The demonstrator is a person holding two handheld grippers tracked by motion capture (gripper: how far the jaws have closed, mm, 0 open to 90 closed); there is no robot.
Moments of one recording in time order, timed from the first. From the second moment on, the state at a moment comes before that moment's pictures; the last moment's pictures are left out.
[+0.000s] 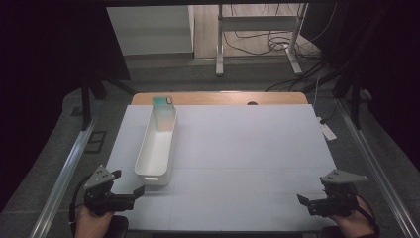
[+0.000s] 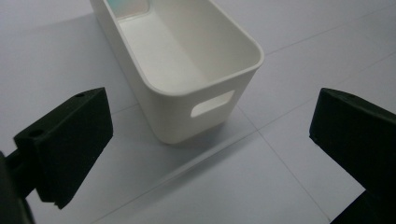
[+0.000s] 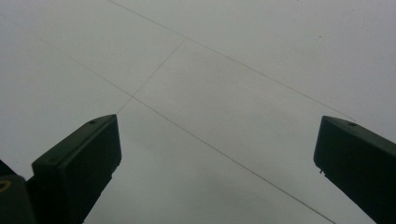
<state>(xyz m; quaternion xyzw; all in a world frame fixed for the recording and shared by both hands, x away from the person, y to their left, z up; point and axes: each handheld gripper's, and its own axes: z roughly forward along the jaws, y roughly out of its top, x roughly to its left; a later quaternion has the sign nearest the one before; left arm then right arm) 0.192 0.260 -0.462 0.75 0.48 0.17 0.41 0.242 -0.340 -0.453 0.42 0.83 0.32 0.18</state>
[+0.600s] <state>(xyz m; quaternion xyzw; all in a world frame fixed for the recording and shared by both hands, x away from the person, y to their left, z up) 0.185 0.257 -0.464 0.76 0.49 0.19 0.38 0.242 -0.339 -0.453 0.42 0.83 0.32 0.18</state>
